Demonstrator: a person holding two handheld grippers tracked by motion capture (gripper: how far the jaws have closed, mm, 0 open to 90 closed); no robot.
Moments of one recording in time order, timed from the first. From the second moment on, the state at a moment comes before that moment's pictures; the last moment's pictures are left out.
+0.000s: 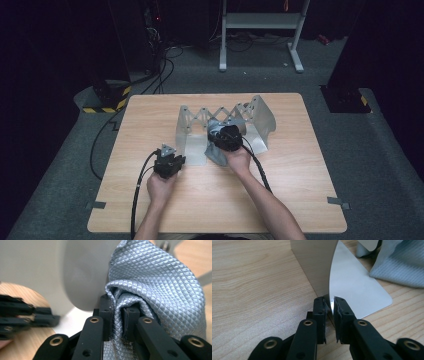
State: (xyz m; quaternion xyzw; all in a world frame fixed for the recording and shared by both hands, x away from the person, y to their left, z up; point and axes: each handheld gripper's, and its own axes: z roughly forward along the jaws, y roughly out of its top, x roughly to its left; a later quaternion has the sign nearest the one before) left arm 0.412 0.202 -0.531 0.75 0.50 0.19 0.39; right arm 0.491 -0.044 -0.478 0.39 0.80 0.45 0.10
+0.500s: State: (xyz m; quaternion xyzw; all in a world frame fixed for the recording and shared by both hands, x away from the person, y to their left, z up) left arm 0.412 0.202 -0.531 0.75 0.50 0.19 0.39; right arm 0.488 -0.045 -0.472 0.38 0.80 0.46 0.10
